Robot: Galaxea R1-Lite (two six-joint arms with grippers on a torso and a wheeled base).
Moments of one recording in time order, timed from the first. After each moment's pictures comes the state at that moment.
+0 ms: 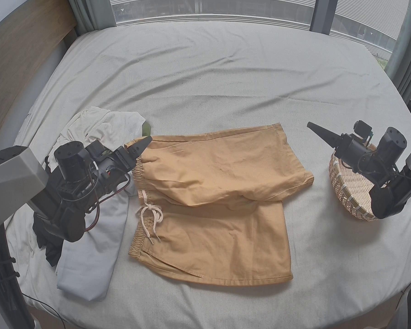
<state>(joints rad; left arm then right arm) -0.20 2.14 -0.80 -1.36 -0.23 -0.63 0.04 2.07 -0.81 -1.54 0.74 0.58</state>
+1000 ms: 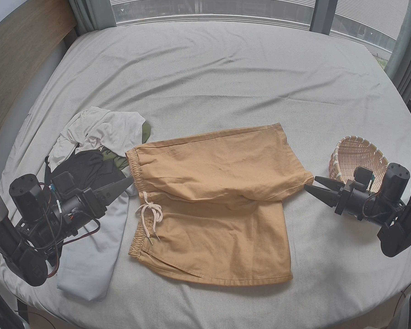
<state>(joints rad) -0.15 1.86 -0.28 -1.55 -0.49 -0.55 0.07 1.99 -0.40 -1.54 0.75 0.32</state>
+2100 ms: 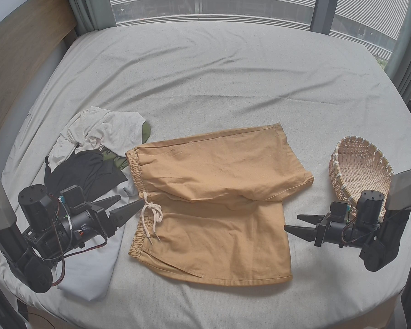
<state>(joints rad) -0.19 1.91 -0.24 -1.55 -0.48 -0.35 0.14 2.23 -0.36 -1.54 0.75 0.20</state>
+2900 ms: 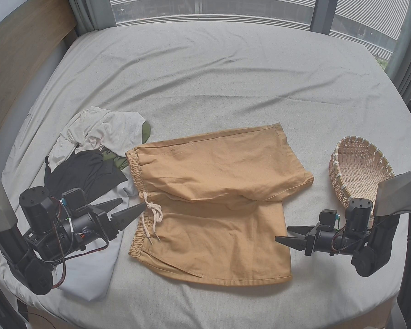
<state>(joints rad) -0.20 1.92 -0.23 -1.55 -0.48 -0.35 0.18 2.31 -0.37 -1.54 0.73 0.21</state>
